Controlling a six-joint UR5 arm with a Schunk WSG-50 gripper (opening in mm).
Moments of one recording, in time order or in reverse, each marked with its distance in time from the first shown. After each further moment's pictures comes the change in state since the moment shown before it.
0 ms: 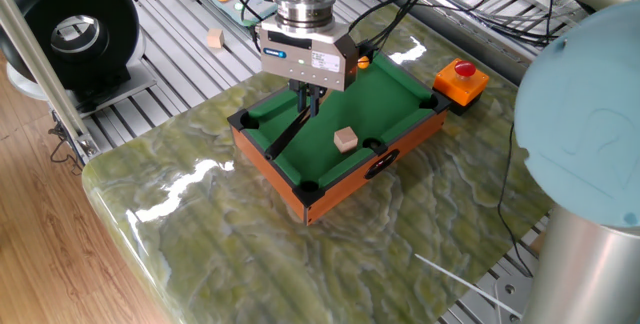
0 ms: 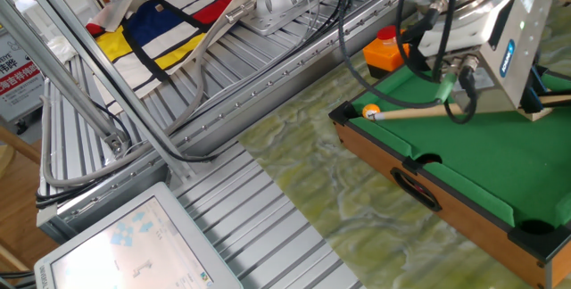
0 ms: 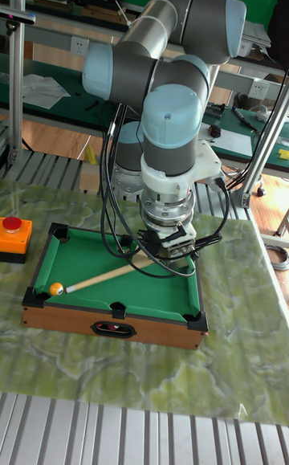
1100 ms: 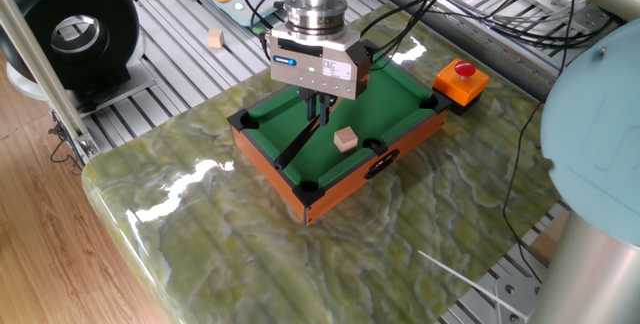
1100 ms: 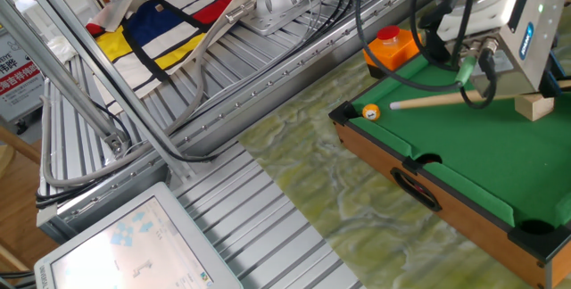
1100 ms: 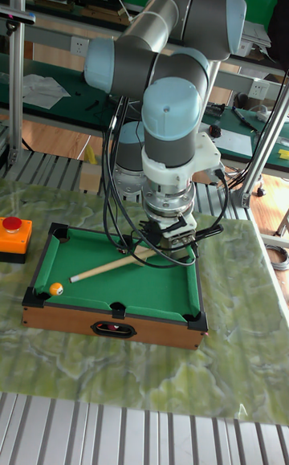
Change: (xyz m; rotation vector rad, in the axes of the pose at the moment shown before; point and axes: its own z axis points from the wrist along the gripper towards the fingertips) arm -0.013 0.019 0.000 -0.009 -0.017 0.006
